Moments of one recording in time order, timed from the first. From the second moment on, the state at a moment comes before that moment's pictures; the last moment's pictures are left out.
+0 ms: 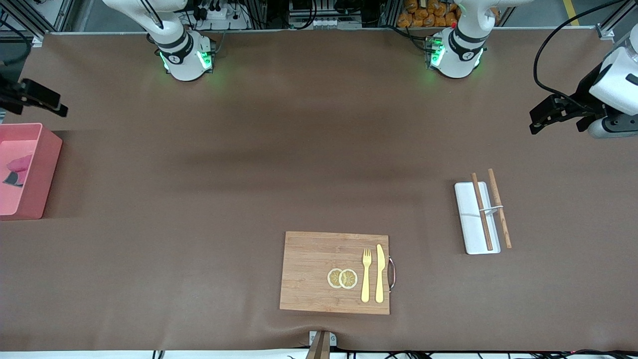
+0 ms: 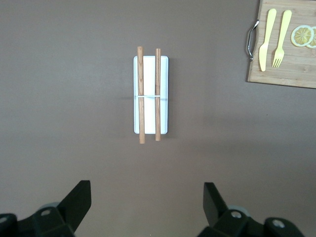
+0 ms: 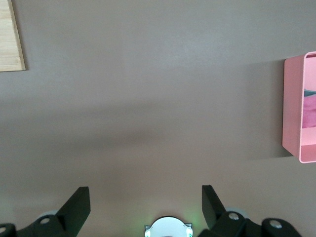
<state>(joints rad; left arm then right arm) 0.01 -0.02 -0.12 -1.56 0.02 1.57 -0.16 -0.02 0.01 -0.04 -1.39 0.04 1.30 0.04</state>
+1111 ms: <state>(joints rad) 0.01 -0.02 -0.12 -1.56 0.02 1.57 -0.16 -0.01 0.00 -0.05 -1.41 0.04 1.31 0.04</state>
